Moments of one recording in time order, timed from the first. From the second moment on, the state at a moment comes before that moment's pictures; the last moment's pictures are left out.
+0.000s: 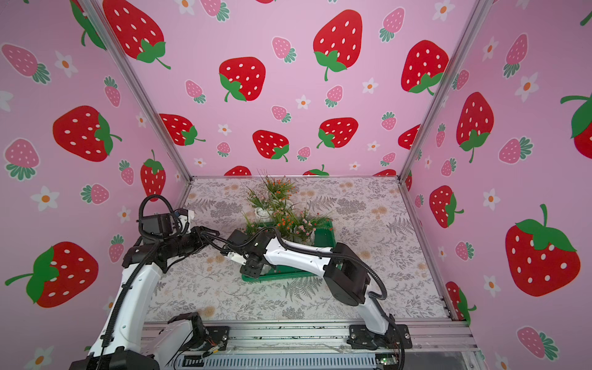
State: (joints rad) left arm 0.20 0.99 0.90 -0.76 0.60 -0.38; right arm 1.27 2.07 1.77 -0.84 0.03 -0.19
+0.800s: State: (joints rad) left arm 0.20 0.96 0.80 -0.74 0.62 -0.46; right arm 0.53 1.17 1.03 -0.63 -0.28 0.17
